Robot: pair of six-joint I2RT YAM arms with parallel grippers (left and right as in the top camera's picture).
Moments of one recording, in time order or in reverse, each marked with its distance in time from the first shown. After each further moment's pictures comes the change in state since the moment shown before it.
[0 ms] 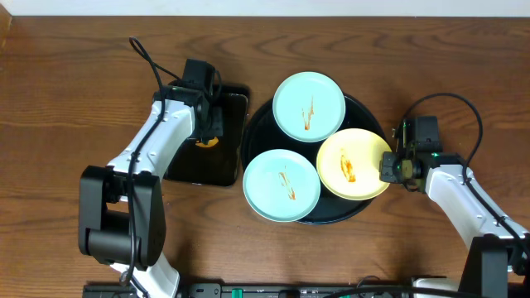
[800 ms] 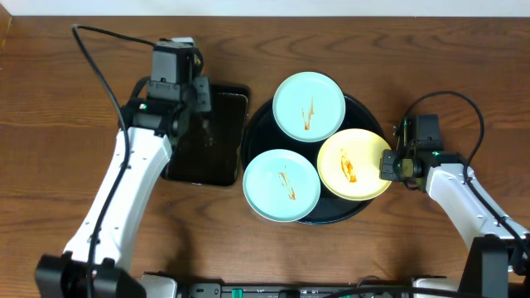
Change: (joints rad) left arm 0.000 -0.342 0.000 0.201 -0.100 0.084; right arm 0.000 0.000 0.011 0.000 0.001 0.008
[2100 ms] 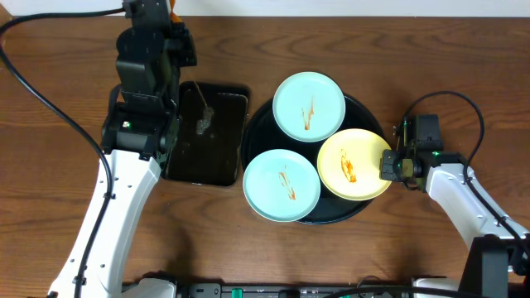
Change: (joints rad) left arm 0.000 -0.116 0.000 0.500 -0.114 0.103; right arm 0.000 0.000 0.000 -0.001 0.000 -0.001
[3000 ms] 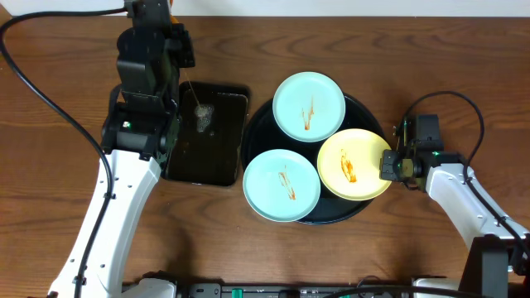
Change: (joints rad) left arm 0.000 0.000 0.000 -0.019 -0.021 0.031; right arm 0.000 0.000 0.000 0.000 0.000 0.000
